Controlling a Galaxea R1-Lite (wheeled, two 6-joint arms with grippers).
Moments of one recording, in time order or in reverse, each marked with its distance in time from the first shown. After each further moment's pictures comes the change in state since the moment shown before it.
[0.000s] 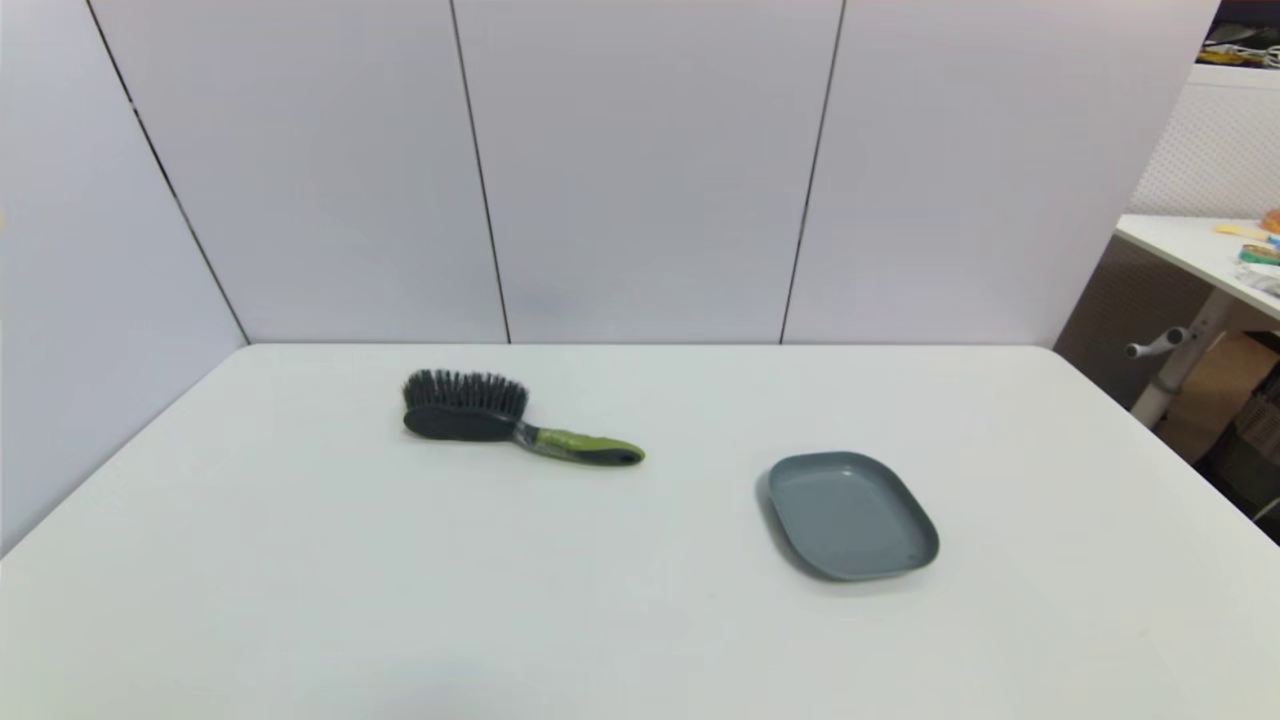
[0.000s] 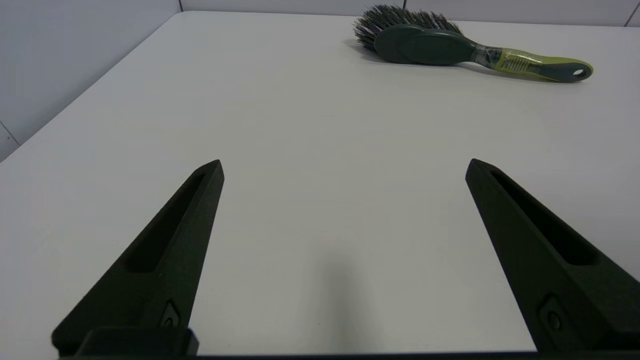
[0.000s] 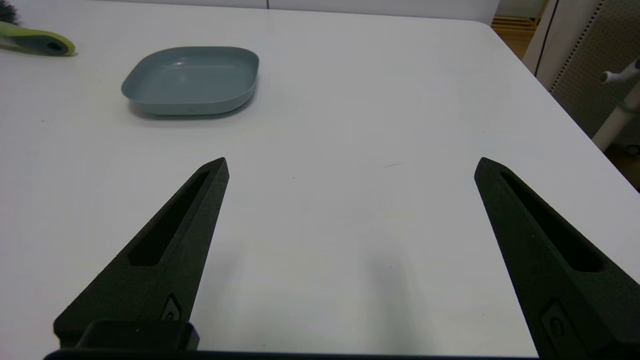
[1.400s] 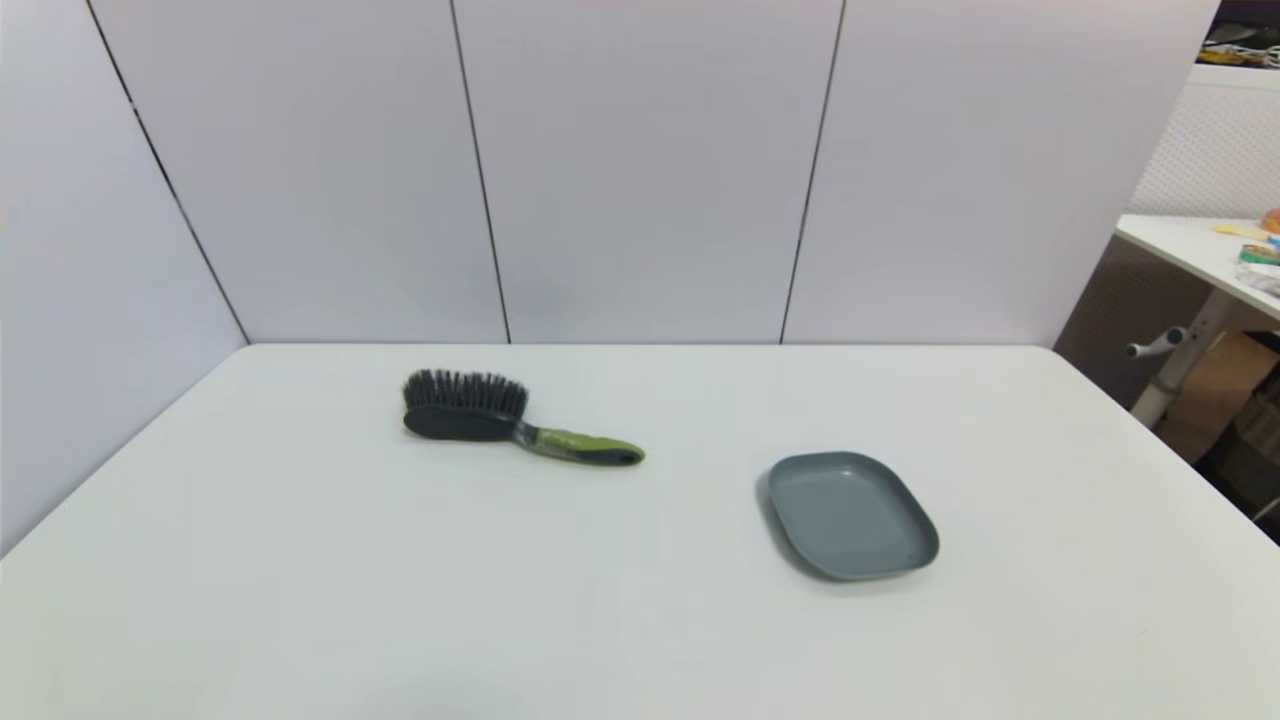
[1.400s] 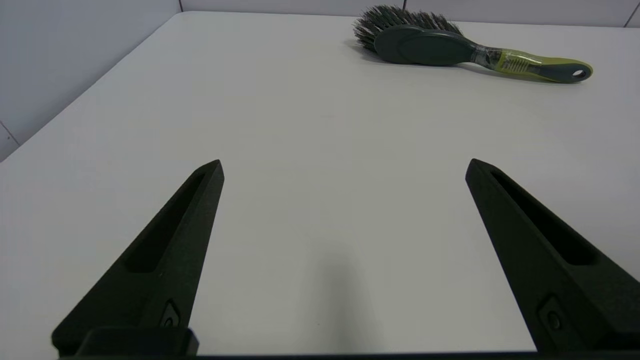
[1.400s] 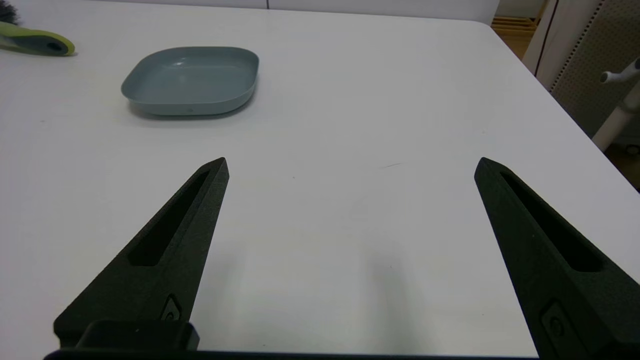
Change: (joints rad) left arm 0.001 0.000 0.000 0.000 0.000 0.000; right arm 0.000 0.000 0.000 0.000 0.000 0.000
